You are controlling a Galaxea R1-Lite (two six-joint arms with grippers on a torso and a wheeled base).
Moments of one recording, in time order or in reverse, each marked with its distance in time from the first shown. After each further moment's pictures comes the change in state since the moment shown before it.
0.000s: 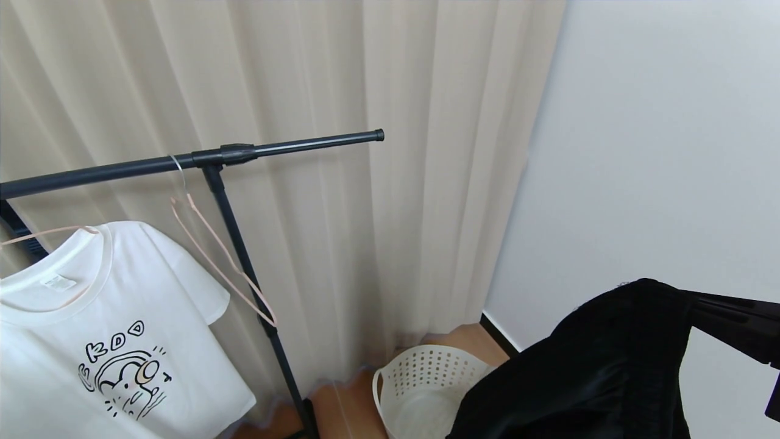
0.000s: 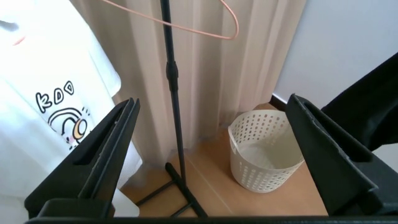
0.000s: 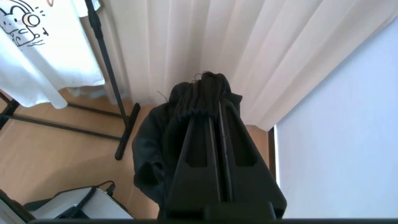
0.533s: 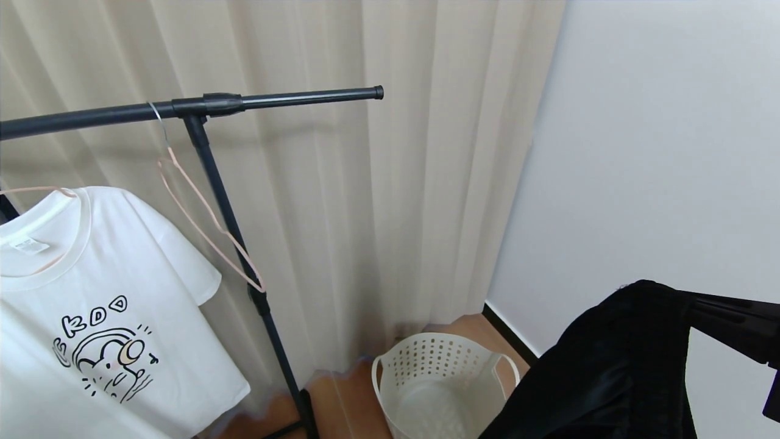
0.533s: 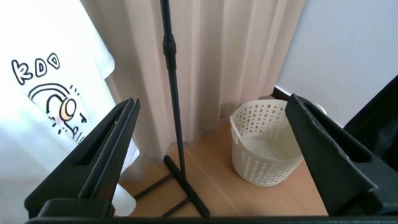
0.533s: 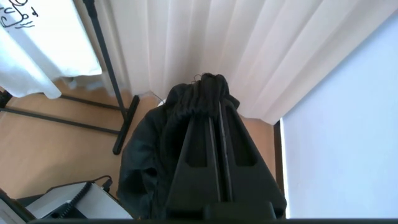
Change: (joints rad) left arm 0.000 0.000 0.001 -0.001 -0.002 0.002; right arm 0.000 0.005 0.000 0.000 0.000 0.000
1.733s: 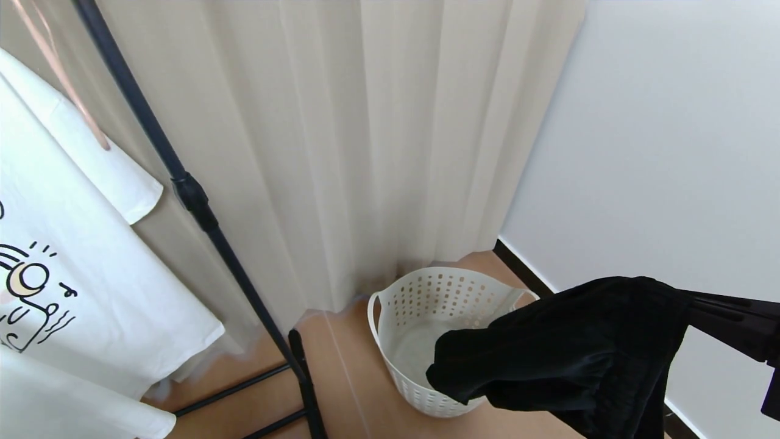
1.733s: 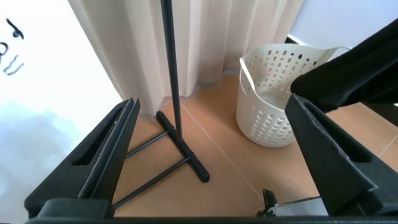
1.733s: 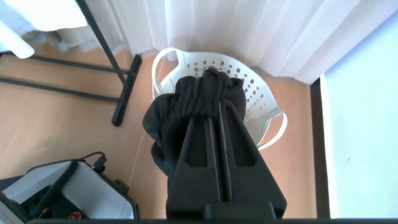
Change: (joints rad) left arm 0.000 0.000 -0.001 0.001 -0.002 0.004; right arm -0.001 0.003 -0.002 0.001 -0.001 0.000
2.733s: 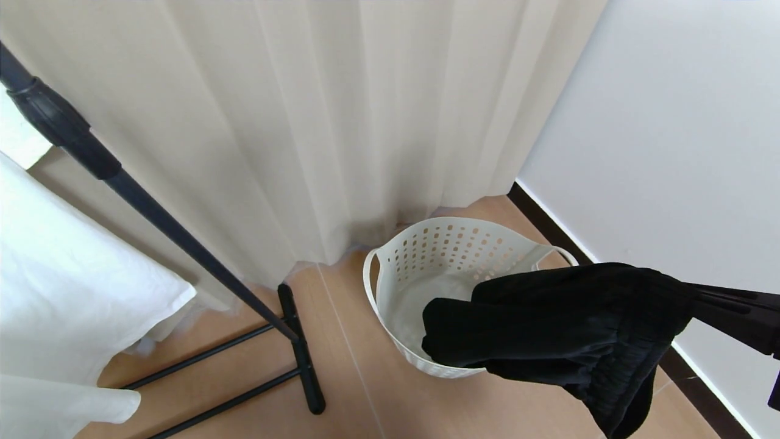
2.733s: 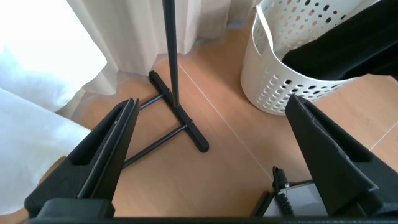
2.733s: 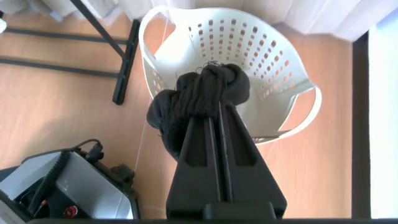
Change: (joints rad) left arm 0.000 0.000 0.001 0.001 -0.001 0.004; right arm -0.002 -0.006 -0.027 0.020 0.000 0.004
